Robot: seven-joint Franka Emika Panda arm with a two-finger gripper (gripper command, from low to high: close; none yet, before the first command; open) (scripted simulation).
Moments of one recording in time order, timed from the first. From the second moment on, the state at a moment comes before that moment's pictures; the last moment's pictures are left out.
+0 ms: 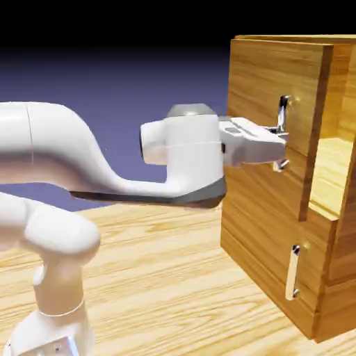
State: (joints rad) arm 0.53 -0.97 -0.84 -2.48 -2.59 2.85 2.73
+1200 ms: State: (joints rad) arm 0.05 -1.62 0.27 -3.04 -1.17 2.27 2.16
